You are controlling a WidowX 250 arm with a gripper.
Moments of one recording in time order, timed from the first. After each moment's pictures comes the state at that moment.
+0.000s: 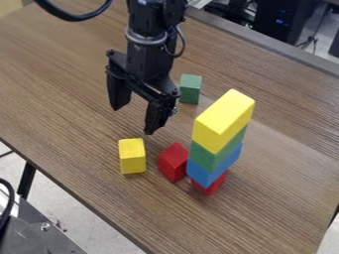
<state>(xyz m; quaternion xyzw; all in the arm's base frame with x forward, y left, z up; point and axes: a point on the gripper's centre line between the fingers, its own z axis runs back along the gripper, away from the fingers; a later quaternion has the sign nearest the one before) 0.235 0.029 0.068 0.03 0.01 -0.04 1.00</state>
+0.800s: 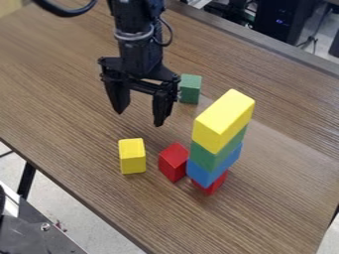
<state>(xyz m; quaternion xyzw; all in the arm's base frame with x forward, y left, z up) 0.248 0.039 0.060 -0.04 -0.02 0.09 0.99</state>
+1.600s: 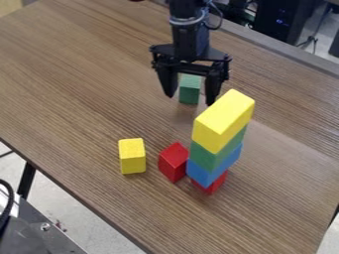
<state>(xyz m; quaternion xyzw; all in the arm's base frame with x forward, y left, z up) 0.313 0.002 0.062 -0.08 -0.04 0.11 0.99</state>
